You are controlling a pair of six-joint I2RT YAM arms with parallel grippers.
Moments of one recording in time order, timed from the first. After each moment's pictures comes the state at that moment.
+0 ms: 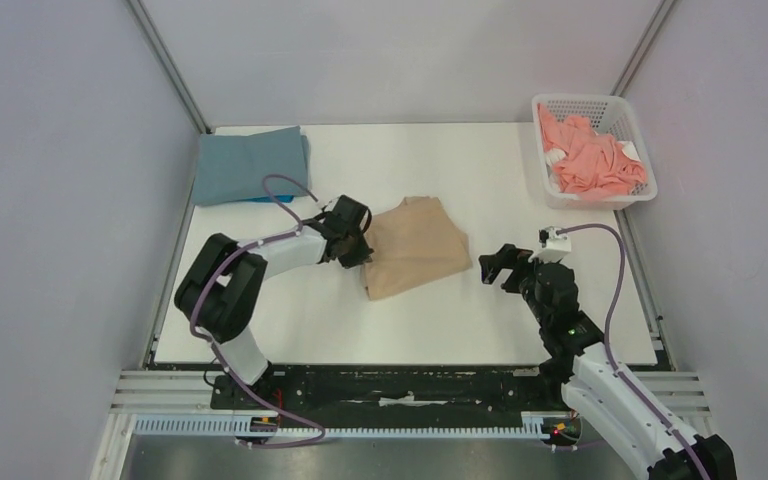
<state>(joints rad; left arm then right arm) -0.55 1.69 0.90 -0.22 -0.05 -0.93 0.37 0.62 0.21 0.09 0.14 0.47</state>
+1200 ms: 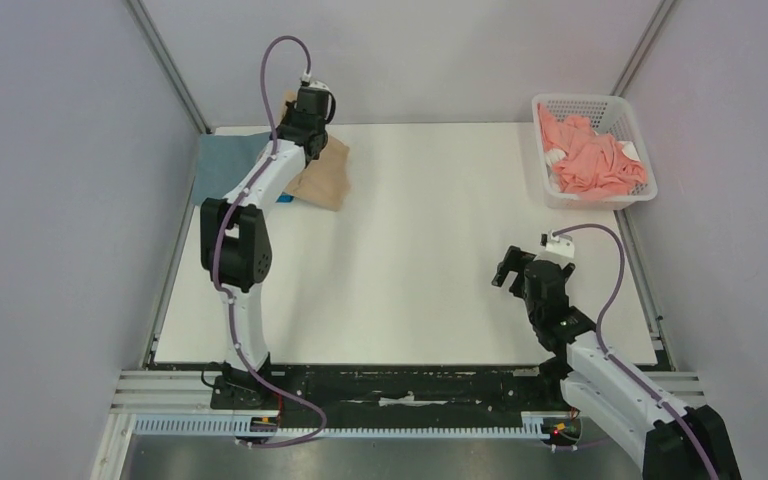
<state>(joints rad) -0.29 2.07 1.84 -0.41 -0.71 0.28 0.37 0.73 0.20 0.02 0.43 0.47</state>
